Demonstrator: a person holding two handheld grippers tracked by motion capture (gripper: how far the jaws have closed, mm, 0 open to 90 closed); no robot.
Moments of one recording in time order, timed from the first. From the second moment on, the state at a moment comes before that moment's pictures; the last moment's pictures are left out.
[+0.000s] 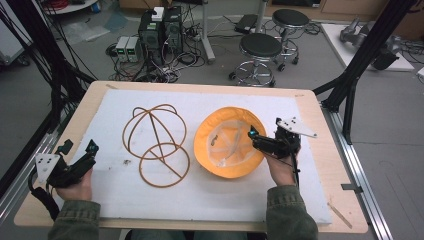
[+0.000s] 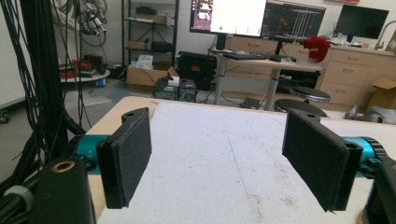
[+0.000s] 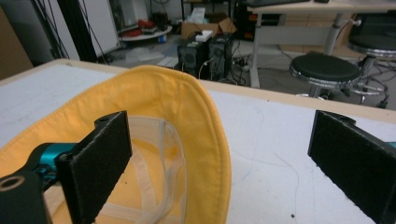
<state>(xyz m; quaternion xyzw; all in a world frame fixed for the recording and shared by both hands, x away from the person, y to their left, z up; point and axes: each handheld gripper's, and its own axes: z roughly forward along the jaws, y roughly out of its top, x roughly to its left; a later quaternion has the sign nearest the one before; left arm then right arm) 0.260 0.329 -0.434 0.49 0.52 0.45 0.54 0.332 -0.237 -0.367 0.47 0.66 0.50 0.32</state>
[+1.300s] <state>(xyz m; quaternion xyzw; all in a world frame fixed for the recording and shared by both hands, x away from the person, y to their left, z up) 0.266 0.322 -0.434 0.51 0.50 0.43 0.55 0.359 -0.228 -0.374 0.52 0.72 0.42 0.20</state>
